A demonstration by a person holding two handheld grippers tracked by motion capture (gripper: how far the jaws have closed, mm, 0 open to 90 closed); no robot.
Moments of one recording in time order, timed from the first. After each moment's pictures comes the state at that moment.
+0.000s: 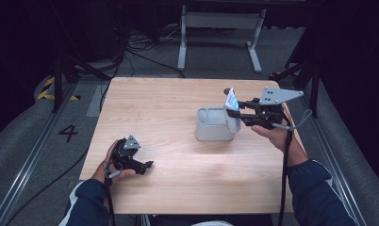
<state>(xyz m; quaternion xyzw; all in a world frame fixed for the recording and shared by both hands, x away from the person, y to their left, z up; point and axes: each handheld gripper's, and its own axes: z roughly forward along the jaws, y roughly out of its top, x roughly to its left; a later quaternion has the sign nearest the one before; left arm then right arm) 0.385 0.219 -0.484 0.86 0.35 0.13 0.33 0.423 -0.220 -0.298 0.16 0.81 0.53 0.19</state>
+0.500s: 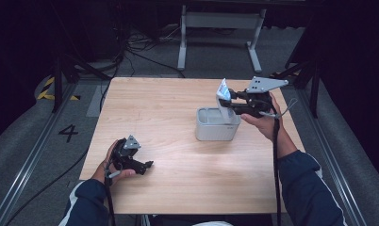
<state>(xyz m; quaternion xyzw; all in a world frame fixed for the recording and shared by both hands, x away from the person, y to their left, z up) 0.385 0.219 -0.483 0.86 0.35 0.13 0.33 0.454 -0.200 -0.300 0.18 0.81 0.52 0.20</state>
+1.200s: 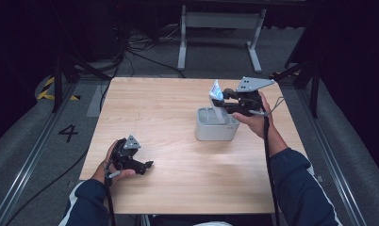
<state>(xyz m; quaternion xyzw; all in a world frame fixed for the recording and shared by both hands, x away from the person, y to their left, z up) 0.385 0.219 -0.484 0.86 0.35 0.13 0.33 0.472 -0.182 -0.317 0.19 0.82 0.51 0.19</state>
